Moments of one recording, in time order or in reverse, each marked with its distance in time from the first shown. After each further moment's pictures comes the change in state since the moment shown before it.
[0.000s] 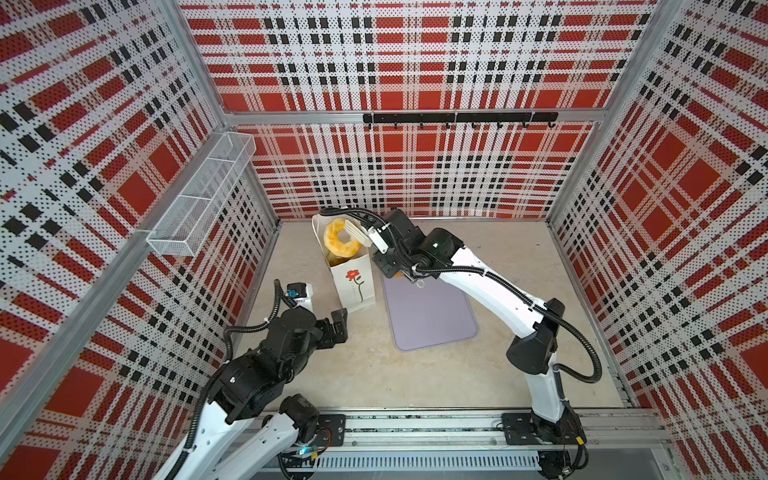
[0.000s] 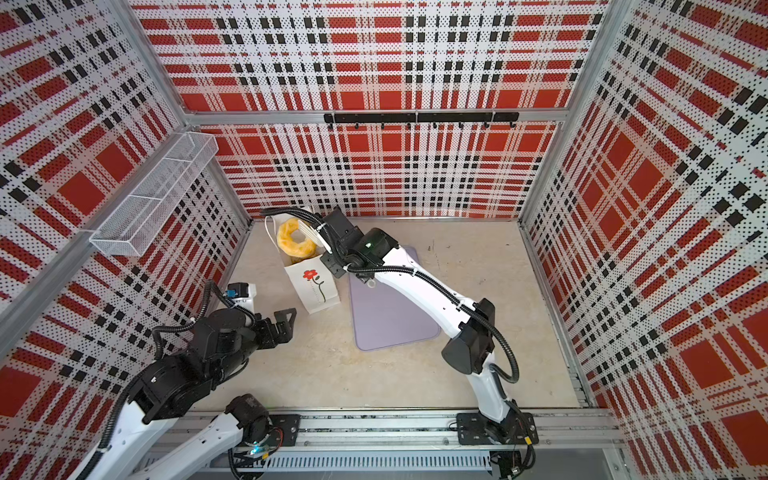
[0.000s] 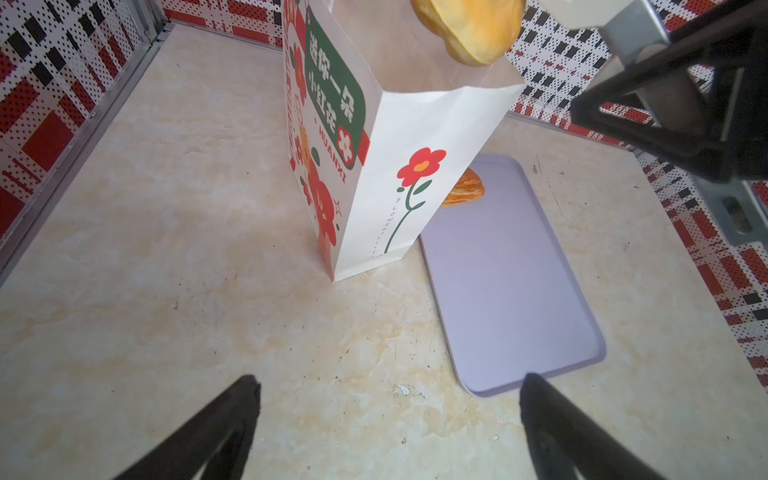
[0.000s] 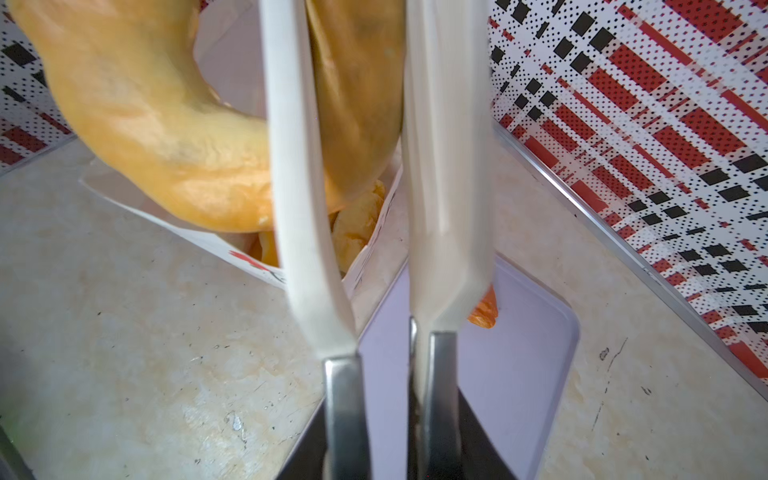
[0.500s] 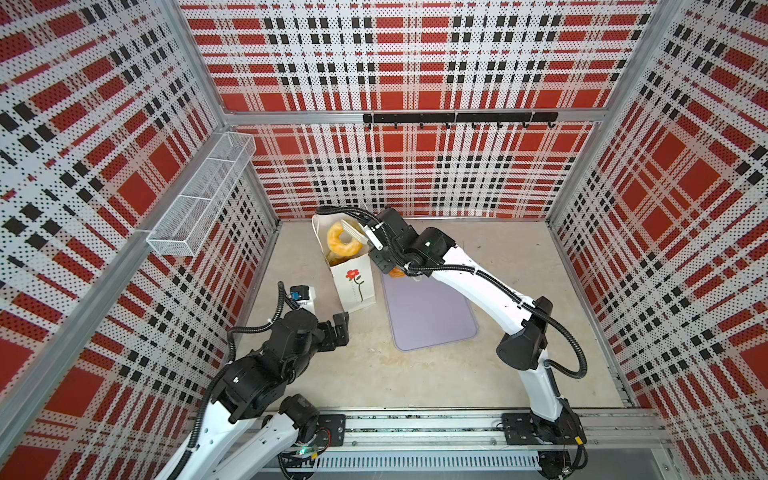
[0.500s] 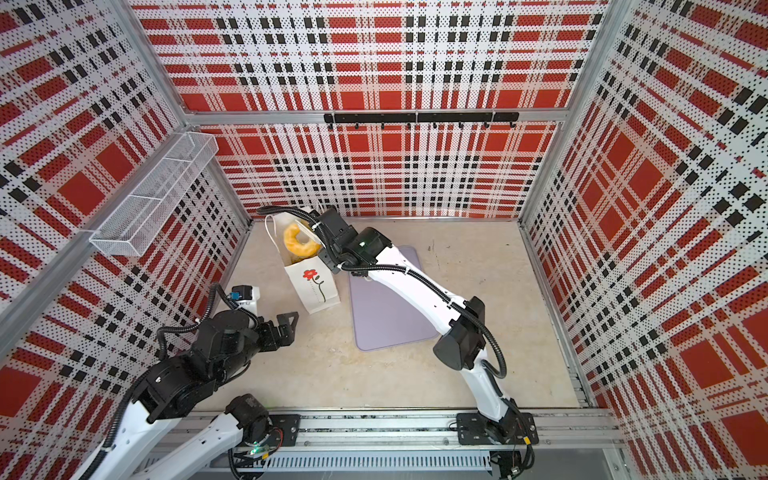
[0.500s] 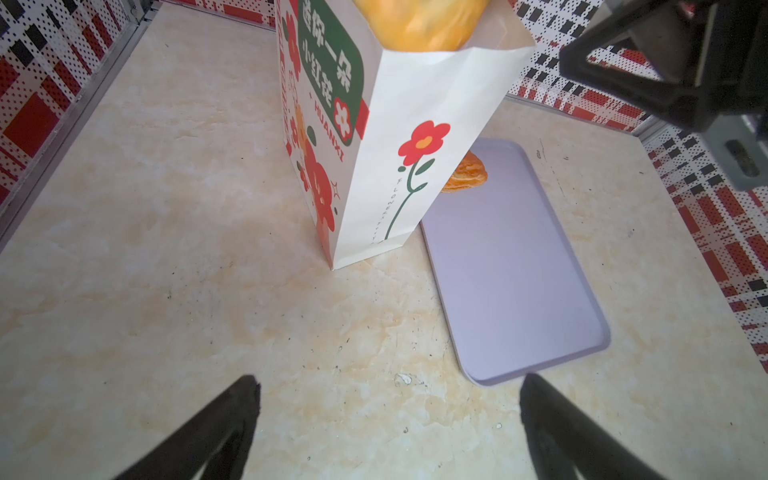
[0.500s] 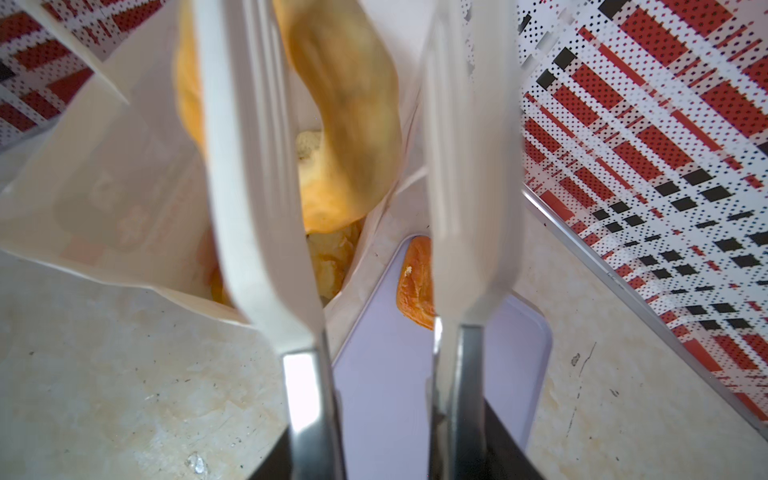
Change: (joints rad) left arm 0.002 -0.010 -0.030 0.000 0.021 -0.002; right arm 0.000 0.066 0.078 -0.001 0.075 -0.020
